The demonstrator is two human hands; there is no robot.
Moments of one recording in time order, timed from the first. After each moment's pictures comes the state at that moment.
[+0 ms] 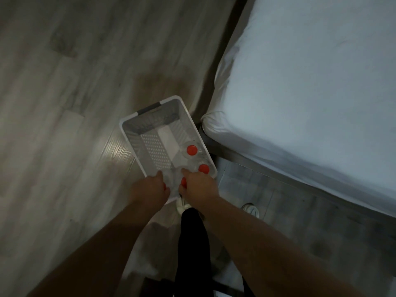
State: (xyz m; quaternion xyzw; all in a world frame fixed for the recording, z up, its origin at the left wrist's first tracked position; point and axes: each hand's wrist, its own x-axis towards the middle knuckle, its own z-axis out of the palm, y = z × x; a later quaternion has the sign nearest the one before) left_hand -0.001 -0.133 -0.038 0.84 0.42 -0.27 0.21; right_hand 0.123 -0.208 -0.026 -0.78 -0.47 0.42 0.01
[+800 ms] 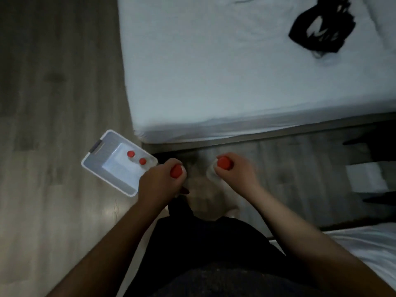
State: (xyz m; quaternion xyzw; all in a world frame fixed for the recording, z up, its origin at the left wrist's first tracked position) left_hand 0.070 -0.335 0.275 0.91 0.25 -0.06 0.32; right_hand 0.176 -0.517 0.257 -0.92 -0.11 0.23 0.31
